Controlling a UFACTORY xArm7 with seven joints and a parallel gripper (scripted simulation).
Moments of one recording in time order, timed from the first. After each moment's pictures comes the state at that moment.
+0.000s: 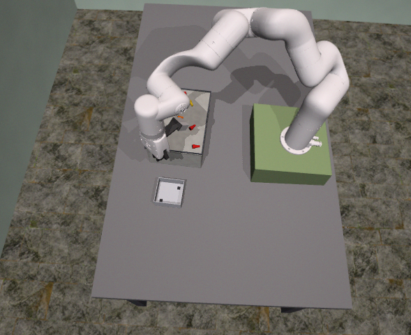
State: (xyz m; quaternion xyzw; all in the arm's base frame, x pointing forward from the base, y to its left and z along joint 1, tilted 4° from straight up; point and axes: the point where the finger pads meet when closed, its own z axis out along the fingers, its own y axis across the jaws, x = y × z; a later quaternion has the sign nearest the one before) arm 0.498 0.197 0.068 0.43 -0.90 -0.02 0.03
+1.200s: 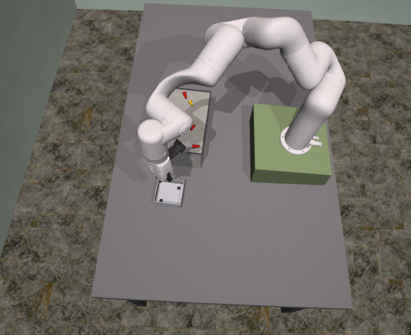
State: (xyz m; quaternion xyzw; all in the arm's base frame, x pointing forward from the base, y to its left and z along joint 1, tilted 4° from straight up) arm 0.472 0.269 0.061 0.43 -0.90 -0.02 0.03
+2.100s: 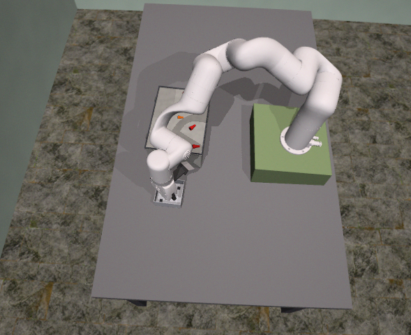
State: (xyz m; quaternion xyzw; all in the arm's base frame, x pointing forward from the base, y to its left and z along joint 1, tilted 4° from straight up) arm 0.456 0.269 -0.104 0.43 -0.90 -0.02 0.04
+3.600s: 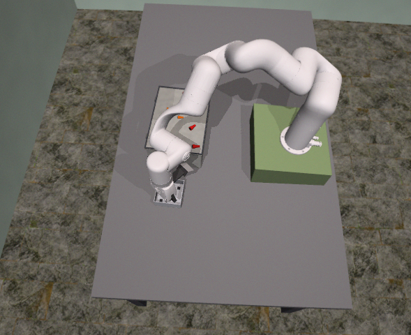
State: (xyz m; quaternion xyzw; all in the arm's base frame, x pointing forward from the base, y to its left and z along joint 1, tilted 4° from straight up) arm 0.458 0.270 -0.113 0.43 -0.90 -0.02 0.03
